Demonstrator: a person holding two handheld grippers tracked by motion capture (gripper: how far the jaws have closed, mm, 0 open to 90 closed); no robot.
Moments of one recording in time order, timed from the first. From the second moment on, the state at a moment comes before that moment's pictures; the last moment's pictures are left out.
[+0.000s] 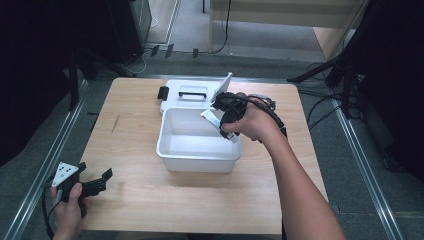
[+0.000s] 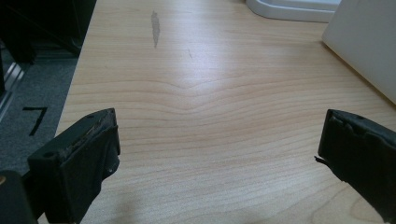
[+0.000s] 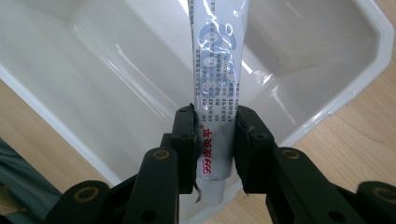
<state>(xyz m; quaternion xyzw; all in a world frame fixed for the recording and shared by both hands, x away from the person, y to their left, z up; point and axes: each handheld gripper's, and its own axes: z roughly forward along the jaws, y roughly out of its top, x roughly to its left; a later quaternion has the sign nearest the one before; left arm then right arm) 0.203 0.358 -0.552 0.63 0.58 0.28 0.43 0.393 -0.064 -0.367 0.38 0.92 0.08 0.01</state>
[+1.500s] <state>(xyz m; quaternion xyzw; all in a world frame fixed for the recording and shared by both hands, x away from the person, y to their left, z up) 0.203 0.358 -0.552 0.63 0.58 0.28 0.44 0.391 -0.050 -0.429 0.30 0.95 0.04 0.00</state>
